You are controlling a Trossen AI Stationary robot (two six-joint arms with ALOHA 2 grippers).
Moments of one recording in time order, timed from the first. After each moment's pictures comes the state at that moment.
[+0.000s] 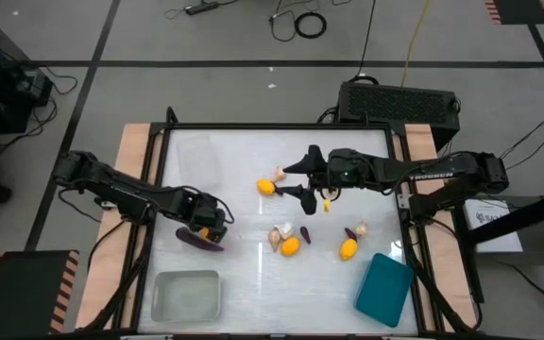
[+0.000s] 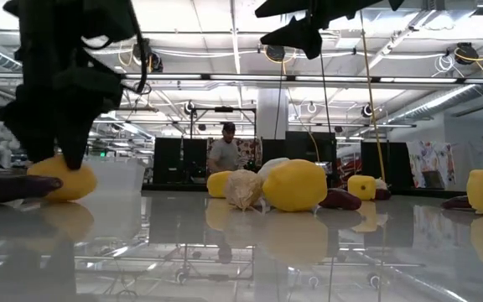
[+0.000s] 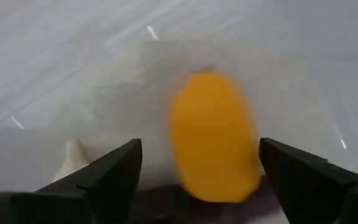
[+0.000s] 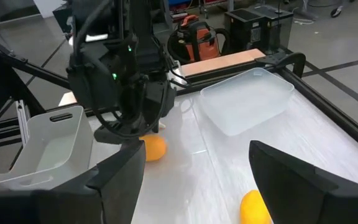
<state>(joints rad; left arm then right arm) -0.22 1.36 0.74 -0.79 -0.03 -1.25 -0.05 1.34 1.01 0.02 0.04 0.22</state>
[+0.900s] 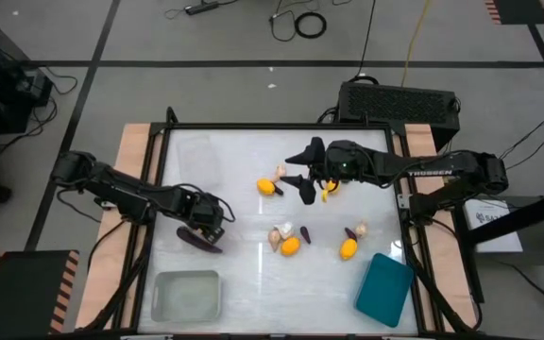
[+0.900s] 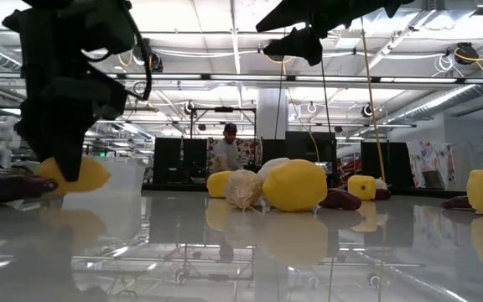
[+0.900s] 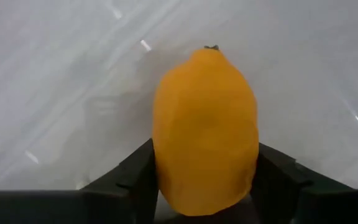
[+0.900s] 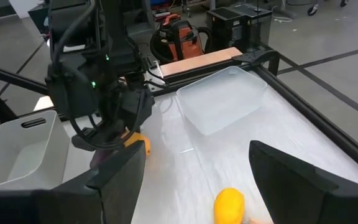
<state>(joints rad) -0.17 1.33 0.68 -0.69 -0.04 -1.01 -0.12 1.34 1.01 0.02 0.05 0.22</state>
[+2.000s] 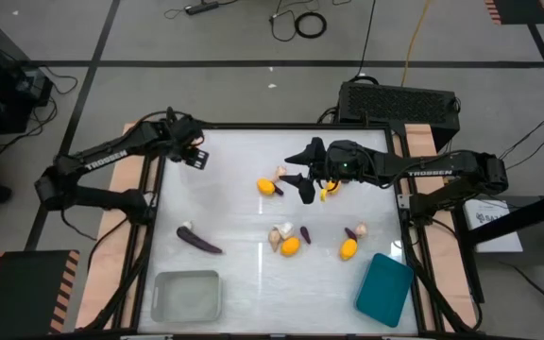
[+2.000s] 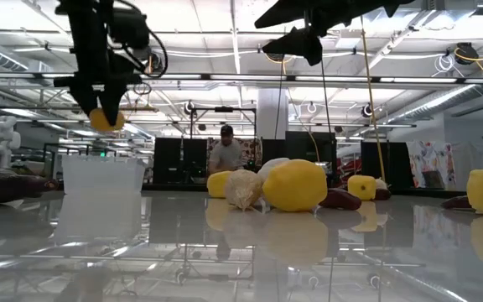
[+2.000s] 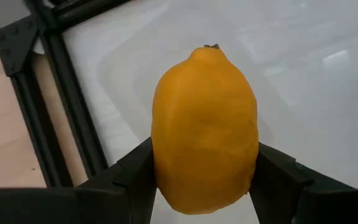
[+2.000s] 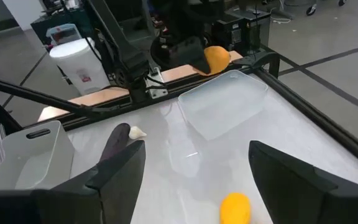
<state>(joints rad) 0.64 1.16 0.98 -1.08 -0.25 -0.52 -0.12 1.34 1.01 0.03 0.05 0.27</state>
